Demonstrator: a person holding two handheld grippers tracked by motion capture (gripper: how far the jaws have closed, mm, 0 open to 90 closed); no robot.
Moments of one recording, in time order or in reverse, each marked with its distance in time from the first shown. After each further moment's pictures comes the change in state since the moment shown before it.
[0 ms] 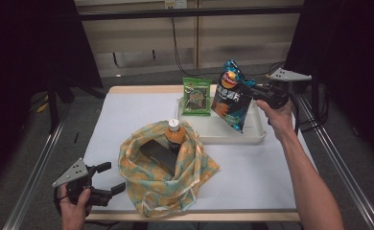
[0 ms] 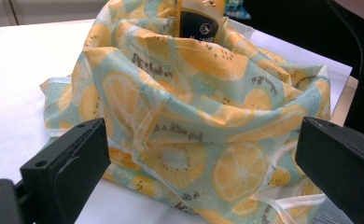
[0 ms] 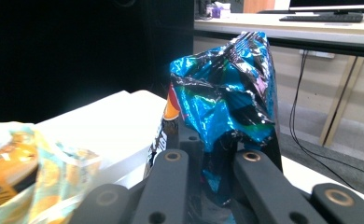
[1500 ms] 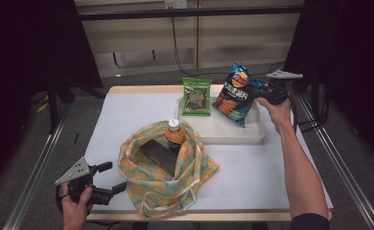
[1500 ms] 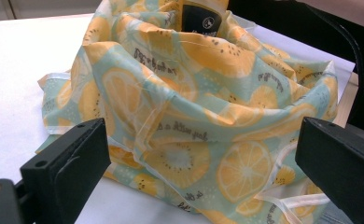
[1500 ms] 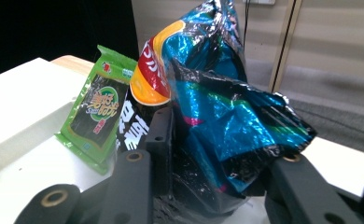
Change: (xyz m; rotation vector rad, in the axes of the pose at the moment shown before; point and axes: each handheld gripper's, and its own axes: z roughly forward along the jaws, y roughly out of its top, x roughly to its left) left arm 0.003 0.000 0.004 0.018 -0.002 0.000; right arm -0.070 -0.042 0.031 0.153 -0.205 0.080
